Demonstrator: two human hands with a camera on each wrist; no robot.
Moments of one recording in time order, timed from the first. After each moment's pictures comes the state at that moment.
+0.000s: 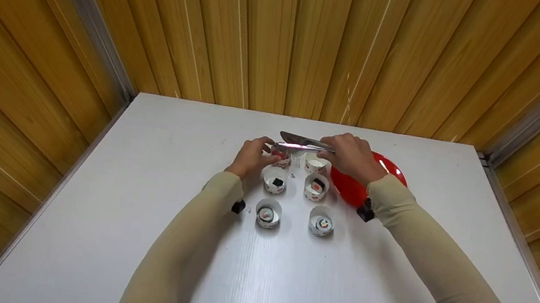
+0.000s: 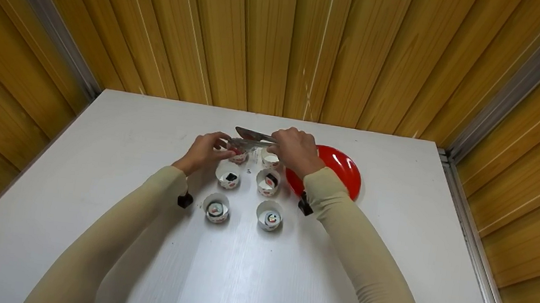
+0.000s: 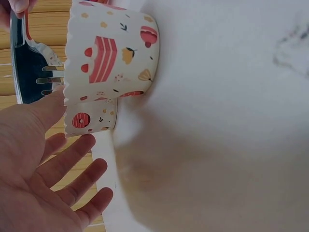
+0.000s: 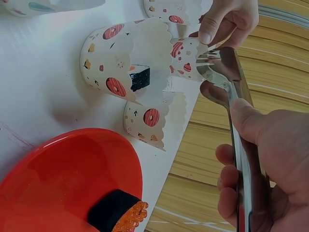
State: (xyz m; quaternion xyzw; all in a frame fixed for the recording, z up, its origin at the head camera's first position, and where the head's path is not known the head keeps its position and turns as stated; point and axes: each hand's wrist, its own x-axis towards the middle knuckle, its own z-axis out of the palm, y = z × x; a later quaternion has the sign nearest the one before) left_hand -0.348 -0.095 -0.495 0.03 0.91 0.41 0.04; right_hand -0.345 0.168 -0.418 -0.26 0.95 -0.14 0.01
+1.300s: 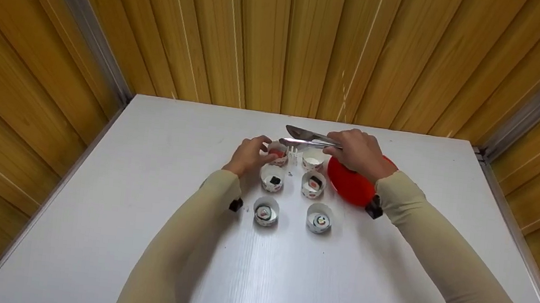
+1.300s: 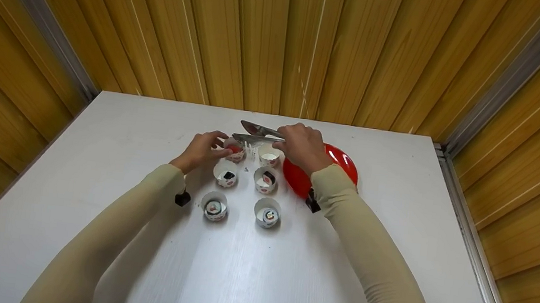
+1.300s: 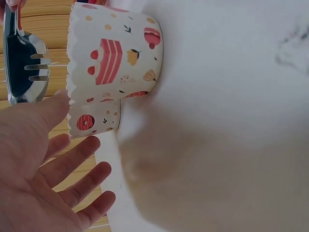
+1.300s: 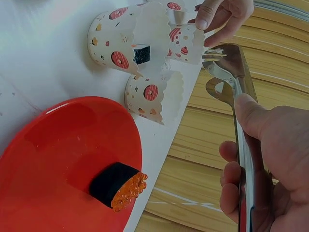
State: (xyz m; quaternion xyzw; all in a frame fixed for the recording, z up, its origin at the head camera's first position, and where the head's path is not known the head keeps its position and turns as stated) left_hand -0.351 -0.096 -0.488 0.04 0.93 0.36 0.05; right_hand -0.345 0.187 -0.407 -0.24 0.96 -0.14 0.01
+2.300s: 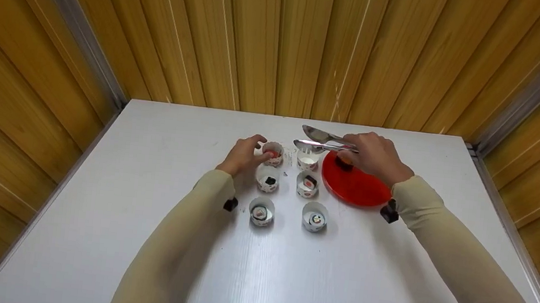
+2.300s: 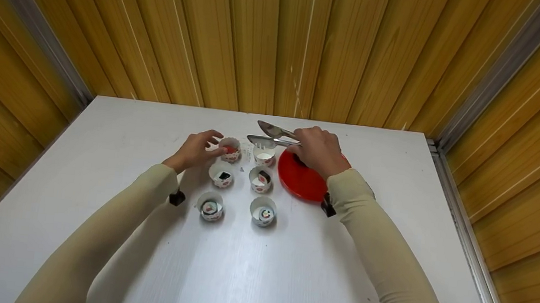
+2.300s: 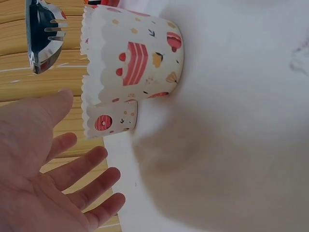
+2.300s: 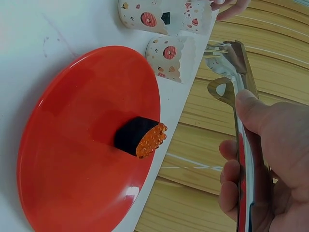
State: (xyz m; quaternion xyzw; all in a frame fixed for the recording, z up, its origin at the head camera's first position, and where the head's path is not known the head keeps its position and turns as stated) left_hand -0.348 -0.110 -0.483 0.06 0.93 0.35 0.06; right_hand -0.340 0.220 -0.413 -0.22 0.97 -0.14 0.01
